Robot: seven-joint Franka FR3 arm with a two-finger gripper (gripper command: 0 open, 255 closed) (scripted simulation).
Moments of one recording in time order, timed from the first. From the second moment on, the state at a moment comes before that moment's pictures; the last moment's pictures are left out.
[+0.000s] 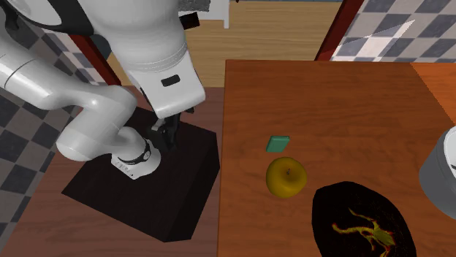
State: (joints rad) arm -0.02 -0.79 0.04 -2.31 0.03 1.49 -0.10
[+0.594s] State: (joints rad) arm -0.01 -0.53 0.14 -2.21 0.05 1.60 -0.01
